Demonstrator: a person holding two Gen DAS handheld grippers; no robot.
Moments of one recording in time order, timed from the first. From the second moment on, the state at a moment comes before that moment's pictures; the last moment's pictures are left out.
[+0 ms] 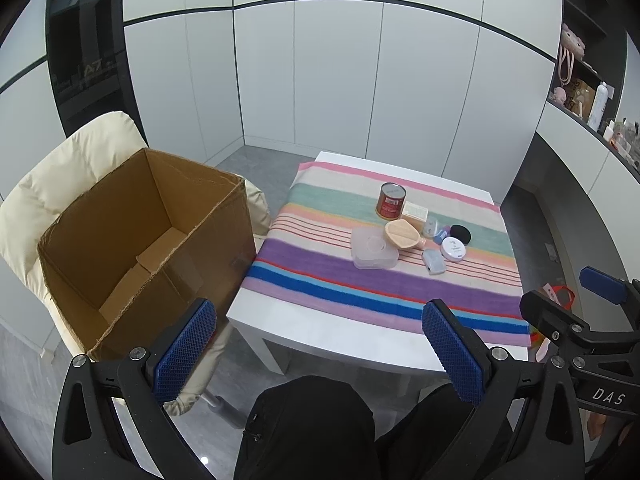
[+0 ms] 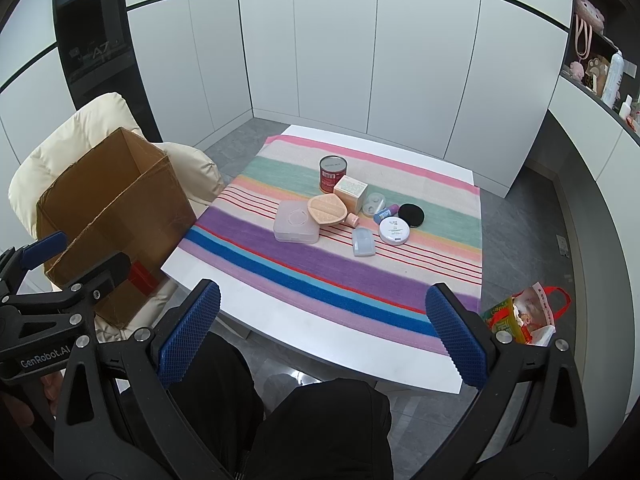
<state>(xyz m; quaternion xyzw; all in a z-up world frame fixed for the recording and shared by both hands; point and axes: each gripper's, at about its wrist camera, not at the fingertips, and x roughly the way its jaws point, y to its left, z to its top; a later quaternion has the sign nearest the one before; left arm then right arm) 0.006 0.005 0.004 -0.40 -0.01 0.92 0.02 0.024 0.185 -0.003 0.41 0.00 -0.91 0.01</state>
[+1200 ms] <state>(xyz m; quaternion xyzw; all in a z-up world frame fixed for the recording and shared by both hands) -0.003 0.008 -0.003 -0.41 -0.02 0.91 0.02 0.023 0.196 -0.008 0.41 -0.01 -0.91 0.00</state>
